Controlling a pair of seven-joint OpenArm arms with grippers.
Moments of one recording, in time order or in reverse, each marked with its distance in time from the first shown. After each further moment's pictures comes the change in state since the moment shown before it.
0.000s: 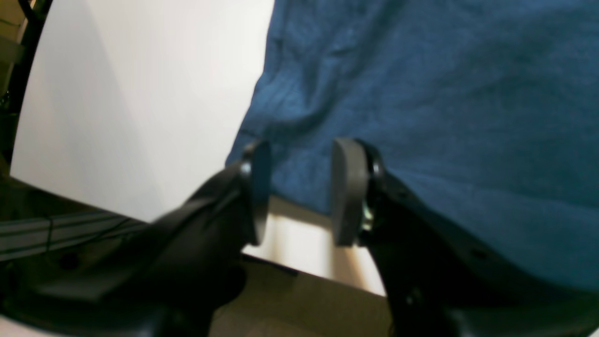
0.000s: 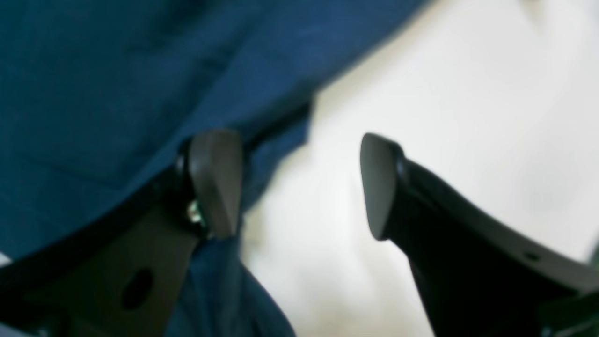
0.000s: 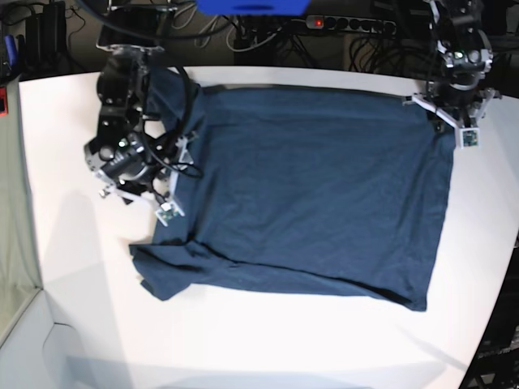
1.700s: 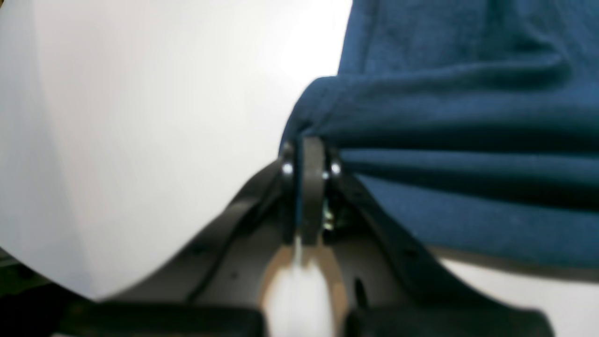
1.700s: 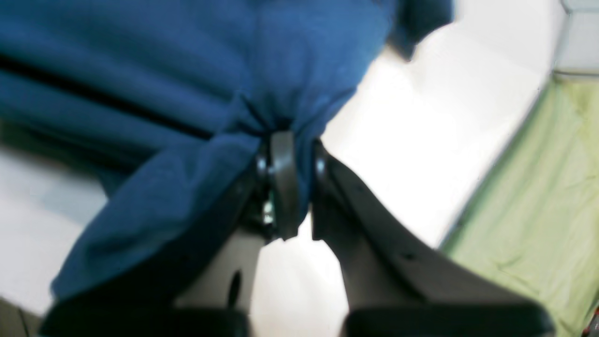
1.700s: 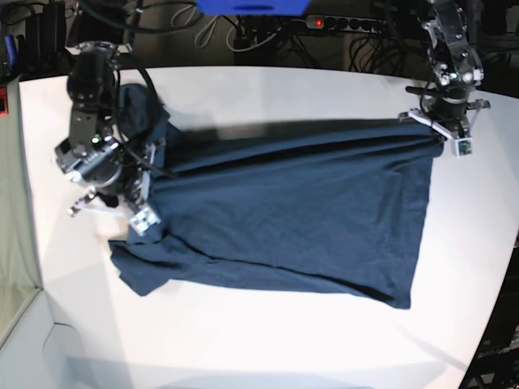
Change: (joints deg) left arm -7.7 -0.8 -0.1 -17.9 -0.5 0.0 -10.0; right arm -0.9 10.1 -5.3 9.1 0.5 0.0 -2.5
